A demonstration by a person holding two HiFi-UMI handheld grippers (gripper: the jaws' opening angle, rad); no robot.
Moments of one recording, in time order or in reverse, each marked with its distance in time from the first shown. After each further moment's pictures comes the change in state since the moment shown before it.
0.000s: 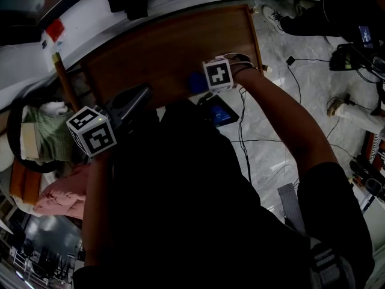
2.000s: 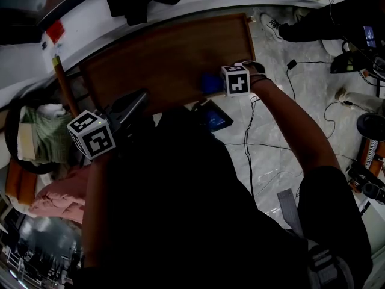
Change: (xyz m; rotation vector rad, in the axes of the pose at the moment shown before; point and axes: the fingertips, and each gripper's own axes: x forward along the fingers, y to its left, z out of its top) left arm 0.000 0.002 0.001 -0.019 -0.027 0.005; right arm -0.021 -0.012 -0.049 -0.005 -0.044 -0.184
